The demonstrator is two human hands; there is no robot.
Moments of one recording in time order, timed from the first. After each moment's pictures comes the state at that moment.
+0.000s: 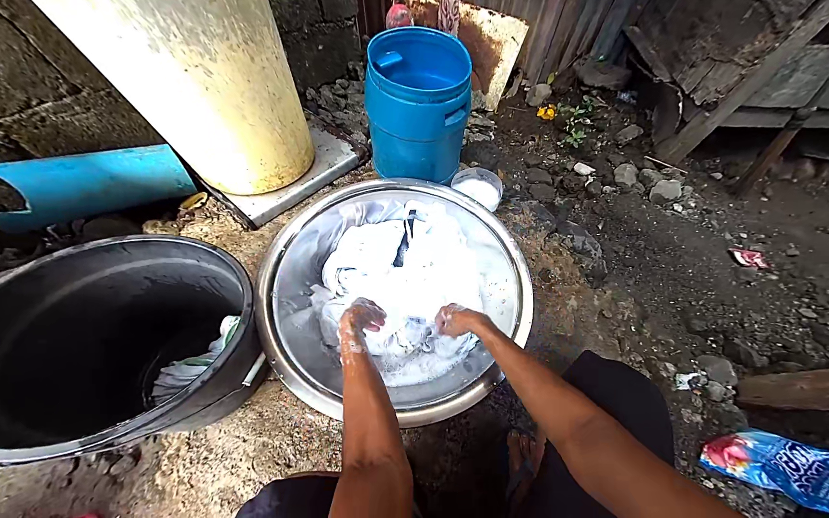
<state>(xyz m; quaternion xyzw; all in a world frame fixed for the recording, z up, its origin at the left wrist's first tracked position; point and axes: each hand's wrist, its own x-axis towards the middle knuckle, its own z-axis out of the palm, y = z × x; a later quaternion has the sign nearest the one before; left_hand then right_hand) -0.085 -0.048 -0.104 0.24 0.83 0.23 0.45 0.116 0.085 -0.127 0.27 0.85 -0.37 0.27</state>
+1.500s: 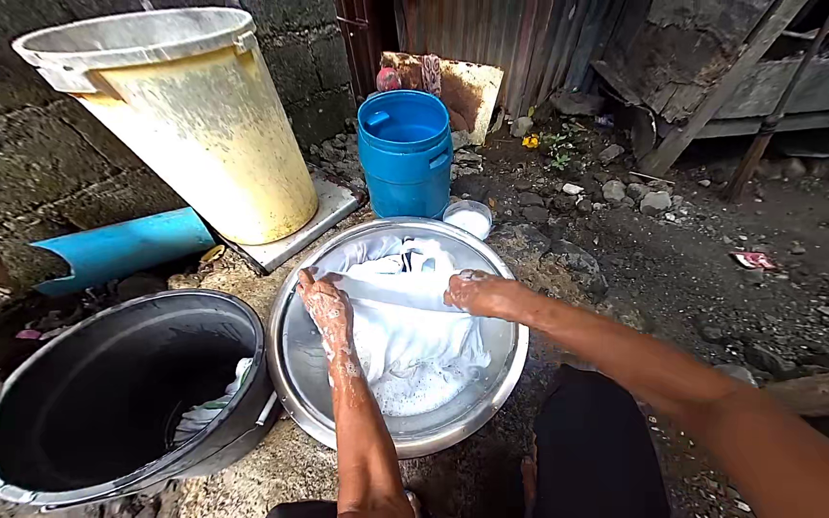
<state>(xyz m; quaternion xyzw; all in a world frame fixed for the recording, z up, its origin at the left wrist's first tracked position) -0.096 -0.034 0.016 0.36 0.86 0.36 -0.08 0.150 0.080 0.107 0.22 0.95 -0.18 0.13</state>
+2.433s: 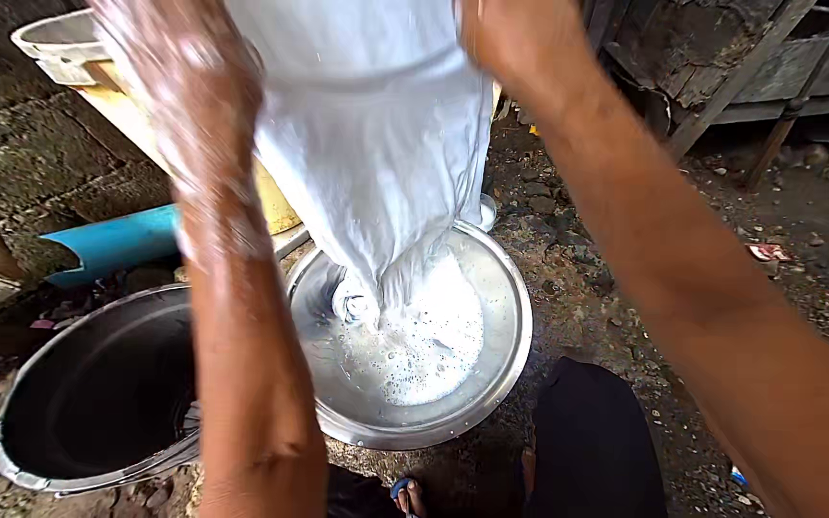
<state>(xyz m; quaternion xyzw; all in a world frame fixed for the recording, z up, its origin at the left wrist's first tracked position) -0.086 -0.017 0.313 0.49 0.77 0.28 -0.29 0.115 0.139 0.309 0.31 0.87 0.00 -0.39</state>
